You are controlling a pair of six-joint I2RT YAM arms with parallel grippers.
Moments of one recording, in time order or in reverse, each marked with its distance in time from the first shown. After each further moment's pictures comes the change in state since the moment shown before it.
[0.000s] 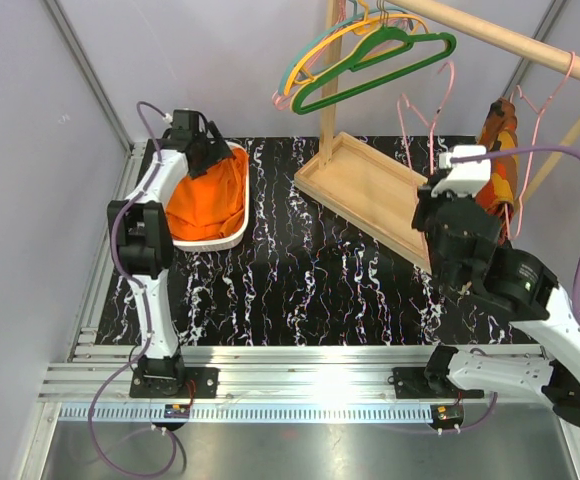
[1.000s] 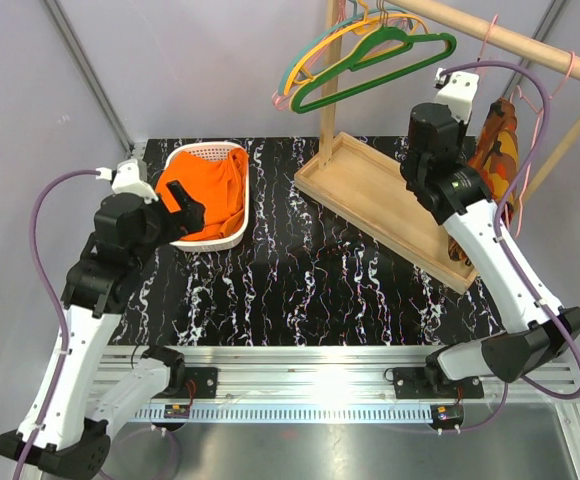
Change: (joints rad) left arm -0.210 -1.319 -0.724 -0.198 -0.157 0.117; right arm -0.595 0.459 0.195 0.291 -0.040 -0.134
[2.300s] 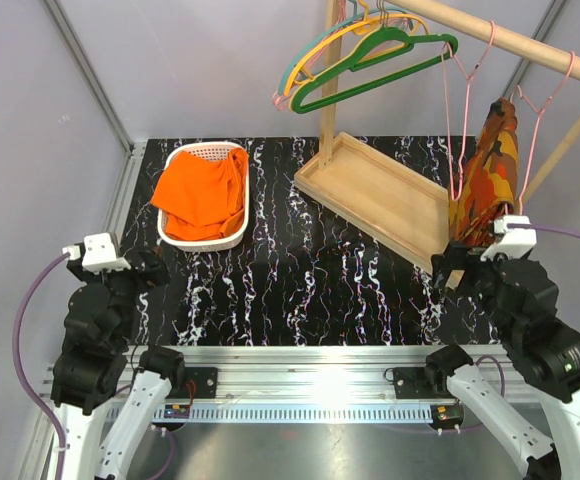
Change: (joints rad) left arm 0.041 -0.563 -0.336 0.031 -0.245 0.356; right arm 0.000 -0.877 -0.505 -0.598 -0.672 0.230
